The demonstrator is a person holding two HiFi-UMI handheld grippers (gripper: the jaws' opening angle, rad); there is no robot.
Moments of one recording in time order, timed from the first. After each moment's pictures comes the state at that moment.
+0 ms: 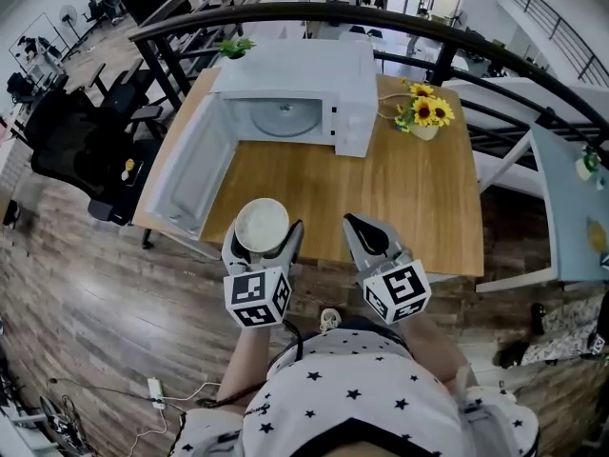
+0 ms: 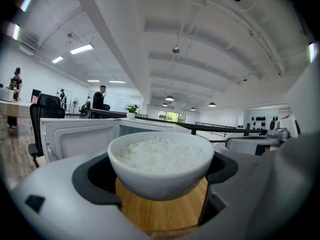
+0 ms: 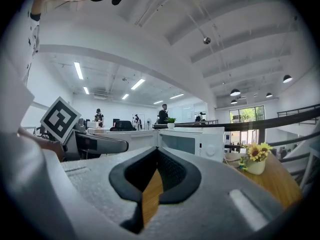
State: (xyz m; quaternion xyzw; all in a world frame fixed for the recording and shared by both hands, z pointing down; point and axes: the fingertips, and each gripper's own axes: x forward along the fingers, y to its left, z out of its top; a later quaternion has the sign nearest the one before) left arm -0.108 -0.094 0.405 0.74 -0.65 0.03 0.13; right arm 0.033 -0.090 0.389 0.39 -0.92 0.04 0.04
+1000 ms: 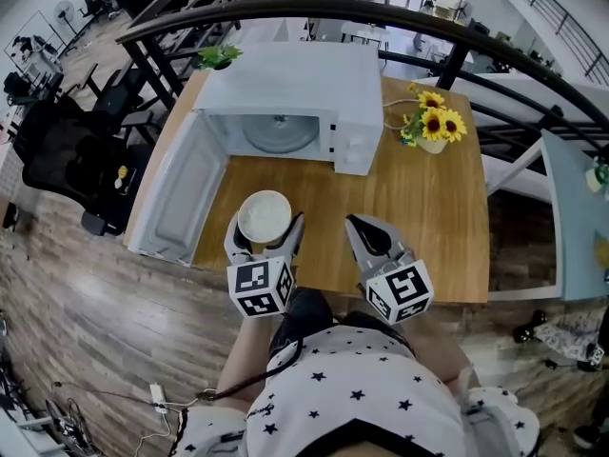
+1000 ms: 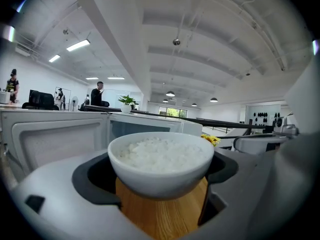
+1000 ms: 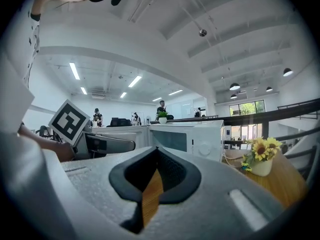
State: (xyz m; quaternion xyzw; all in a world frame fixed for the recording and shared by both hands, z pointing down) left arm -0.104 -0.212 0.434 0.74 -0.65 0.05 0.14; right arm 0.041 -0.190 0.415 0.38 -0.92 0.06 0.05
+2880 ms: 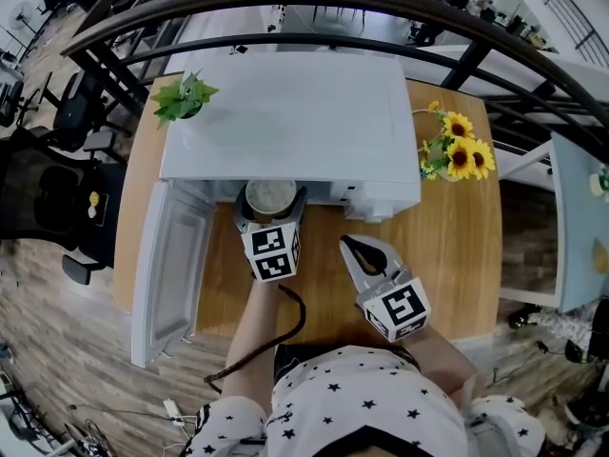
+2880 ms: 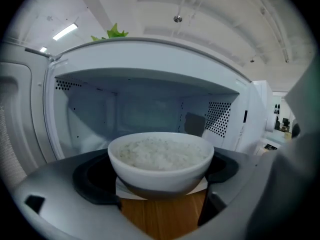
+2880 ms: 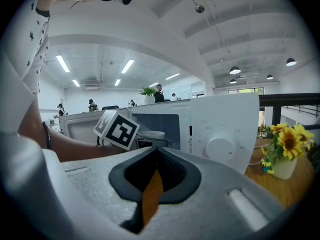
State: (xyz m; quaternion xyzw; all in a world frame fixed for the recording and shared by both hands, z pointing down) left arm -0.140 -0.472 0.539 0.75 -0.63 0.12 0.16; right arm -0.015 -0.346 0.478 0.38 -0.91 0.11 0.13
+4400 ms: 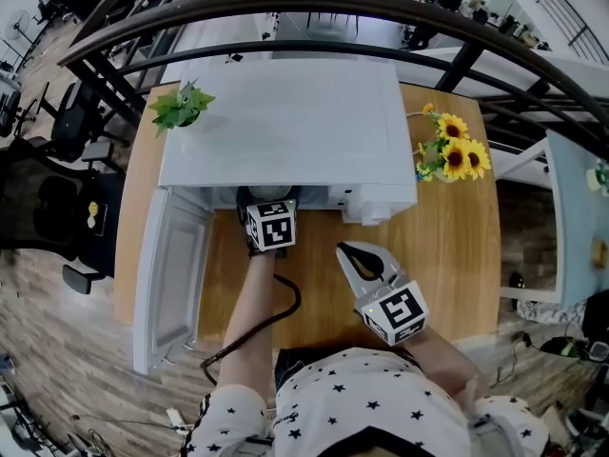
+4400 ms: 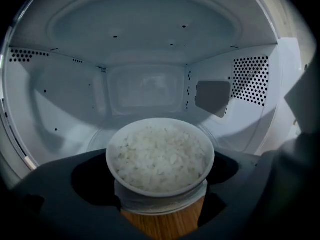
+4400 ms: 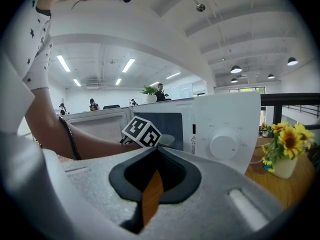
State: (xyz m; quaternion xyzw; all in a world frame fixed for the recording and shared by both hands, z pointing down) left arm -0.145 -0.520 0.594 0.73 -0.62 0.23 0.19; right arm -0.018 -0.340 0.480 0.37 -0.91 0.12 0.13
